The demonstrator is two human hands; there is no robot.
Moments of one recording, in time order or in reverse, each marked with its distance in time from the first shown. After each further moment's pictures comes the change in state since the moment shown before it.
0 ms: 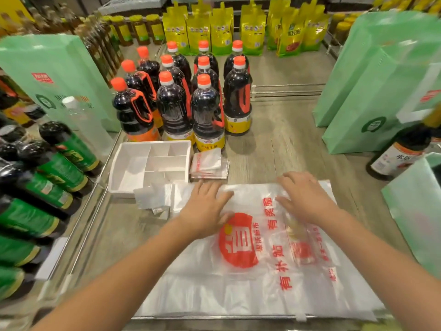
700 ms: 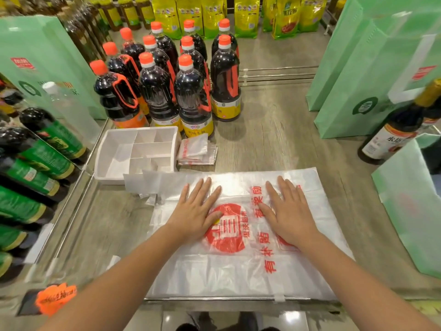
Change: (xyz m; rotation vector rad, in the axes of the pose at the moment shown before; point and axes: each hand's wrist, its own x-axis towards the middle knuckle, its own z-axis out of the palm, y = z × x) left_hand -0.012 0.015 0.069 -0.021 -0.066 -0.061; right_hand -0.051 -0.012 0.073 0.157 0.007 0.169
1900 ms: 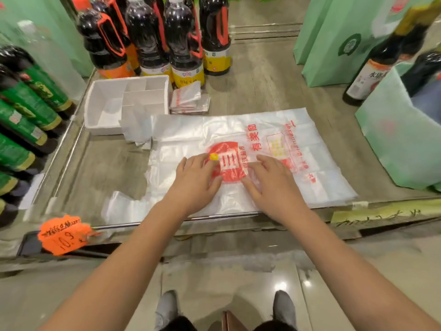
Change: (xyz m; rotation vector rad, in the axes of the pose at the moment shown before) left_hand -0.090 0.052 0.003 -0.250 0.165 -0.060; right_hand -0.118 -0.074 0.011 0.173 0.187 -0.043
